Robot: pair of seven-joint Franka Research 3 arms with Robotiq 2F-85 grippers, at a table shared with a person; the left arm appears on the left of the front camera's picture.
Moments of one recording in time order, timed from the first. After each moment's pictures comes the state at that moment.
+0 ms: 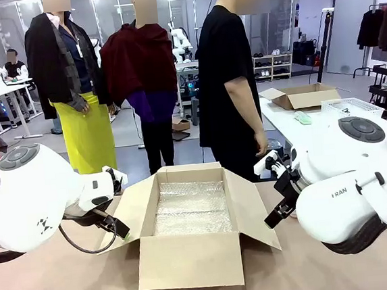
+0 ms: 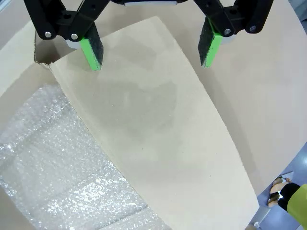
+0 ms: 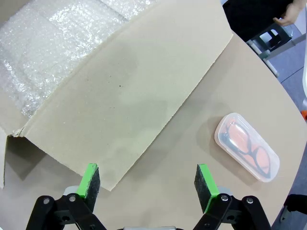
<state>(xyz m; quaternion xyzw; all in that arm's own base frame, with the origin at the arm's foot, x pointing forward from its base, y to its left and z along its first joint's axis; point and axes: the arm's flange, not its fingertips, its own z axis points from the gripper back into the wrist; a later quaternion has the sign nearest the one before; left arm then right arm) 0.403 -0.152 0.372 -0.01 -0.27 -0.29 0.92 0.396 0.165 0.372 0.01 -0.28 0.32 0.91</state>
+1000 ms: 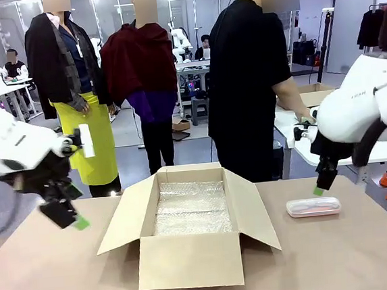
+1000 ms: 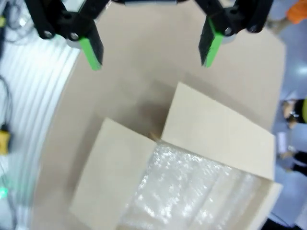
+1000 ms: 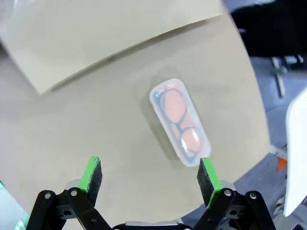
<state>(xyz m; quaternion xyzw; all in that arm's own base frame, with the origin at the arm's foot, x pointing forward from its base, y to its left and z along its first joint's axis) 0.286 -0.128 0.536 -0.03 -0.24 -0.56 0.79 0.488 0.053 0.448 -0.02 -0.15 0.53 0.83</state>
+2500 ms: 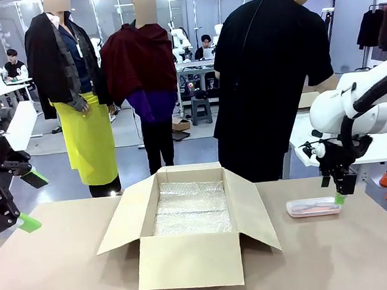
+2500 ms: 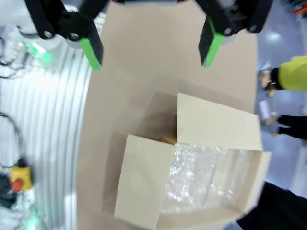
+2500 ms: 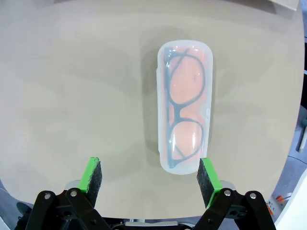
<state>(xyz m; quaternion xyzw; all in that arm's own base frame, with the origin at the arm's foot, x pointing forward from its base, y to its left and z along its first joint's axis) 0.214 -0.092 0.590 -0.02 -0.28 -0.63 0.72 0.572 0.002 0.382 0.03 -0.02 0.69 0.73</state>
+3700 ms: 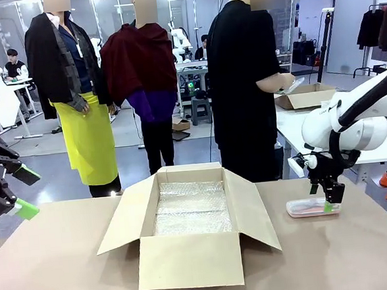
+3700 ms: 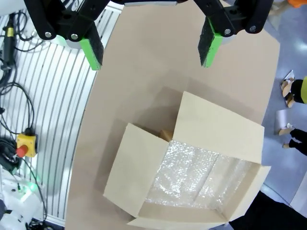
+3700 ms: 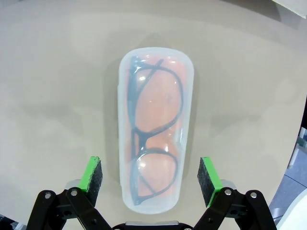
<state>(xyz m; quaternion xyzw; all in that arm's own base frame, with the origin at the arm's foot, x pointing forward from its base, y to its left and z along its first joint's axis) 0.232 -0.067 0.593 -0.08 -0.29 -0.56 0.77 0.605 0.010 0.333 0.03 -0.05 0.71 0.70</state>
